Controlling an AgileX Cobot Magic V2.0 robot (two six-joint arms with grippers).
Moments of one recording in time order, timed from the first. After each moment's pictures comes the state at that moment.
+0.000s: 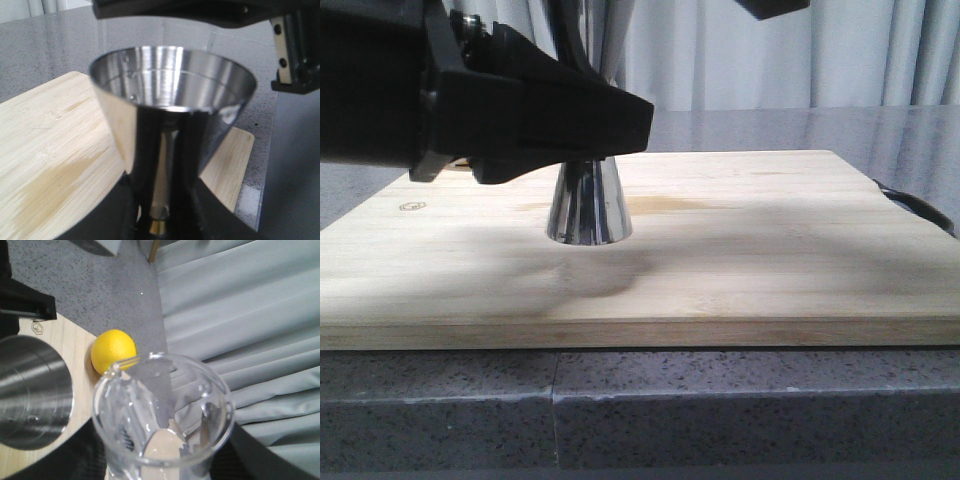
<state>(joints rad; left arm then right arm) -0.70 1.36 -0.52 0.77 -0.70 -0.65 0.66 1.17 -0.84 -1.05 -0.16 -0.17</state>
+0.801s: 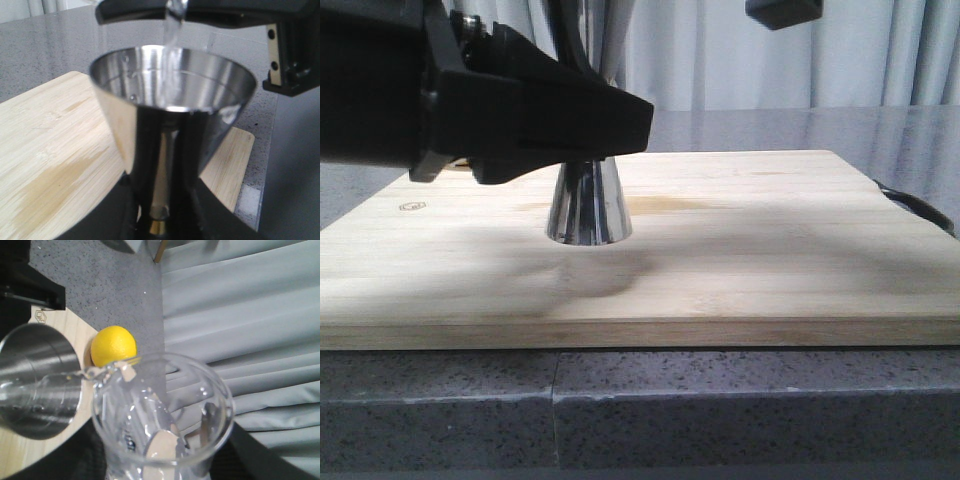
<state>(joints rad) -0.70 1.36 -0.52 0.77 -0.70 -0.65 0.66 1.17 -0.84 -1.16 -0.16 -0.17</state>
